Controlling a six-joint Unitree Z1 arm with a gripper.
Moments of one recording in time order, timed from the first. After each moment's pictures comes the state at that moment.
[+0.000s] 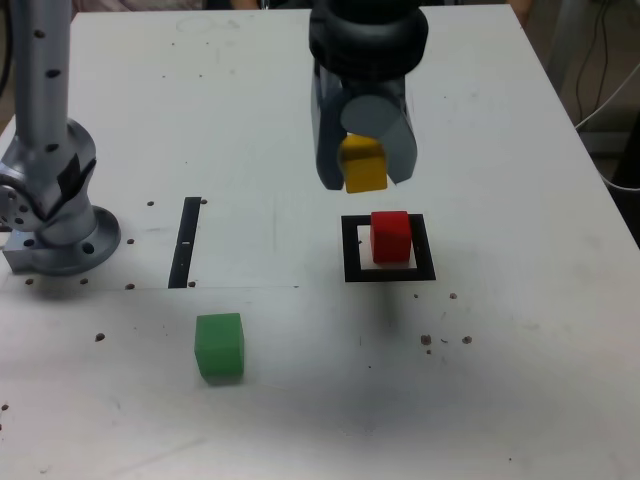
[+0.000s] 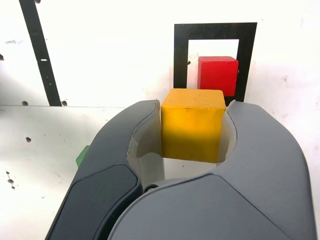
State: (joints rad) arm -0.24 1.93 -1.73 1.48 0.14 -0.30
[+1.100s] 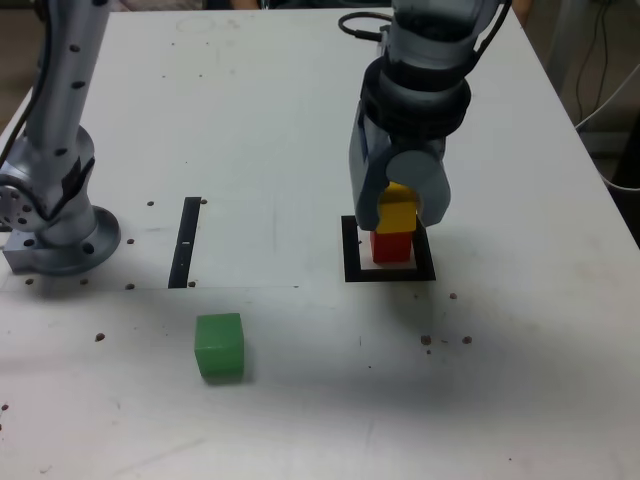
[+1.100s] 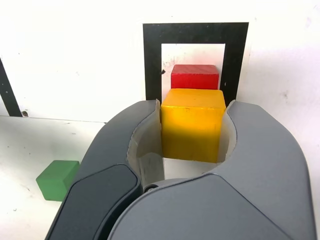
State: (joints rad) arm -0.19 2.07 -1.73 1.37 0.11 -0.24
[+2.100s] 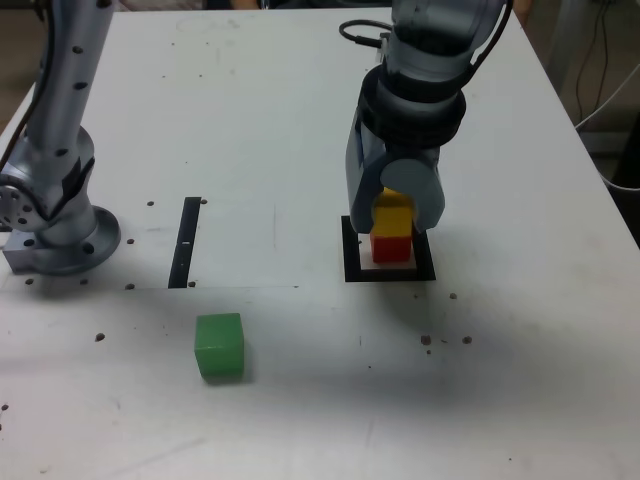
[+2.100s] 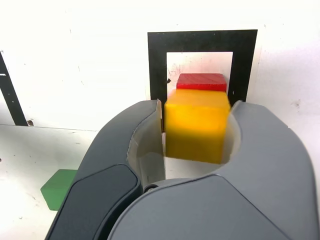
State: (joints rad) arm -0.19 2.08 -1.70 1.36 0.13 -0.23
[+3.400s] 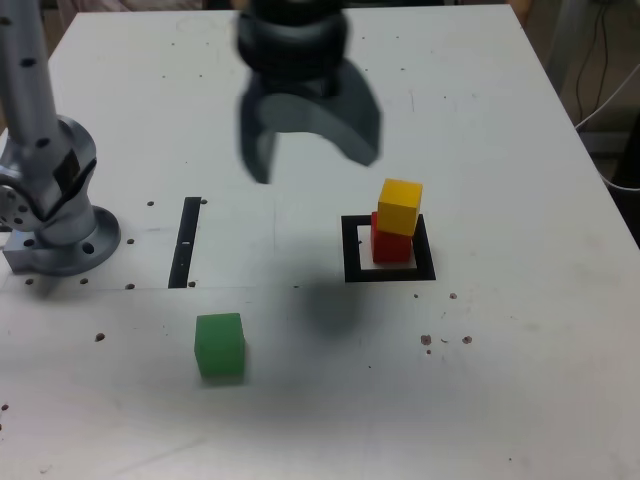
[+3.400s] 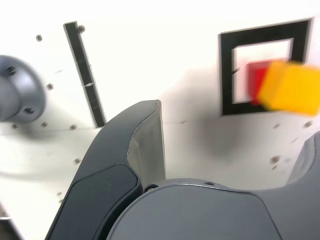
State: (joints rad) arm -0.26 1.73 -1.45 1.42 0.12 -0.17
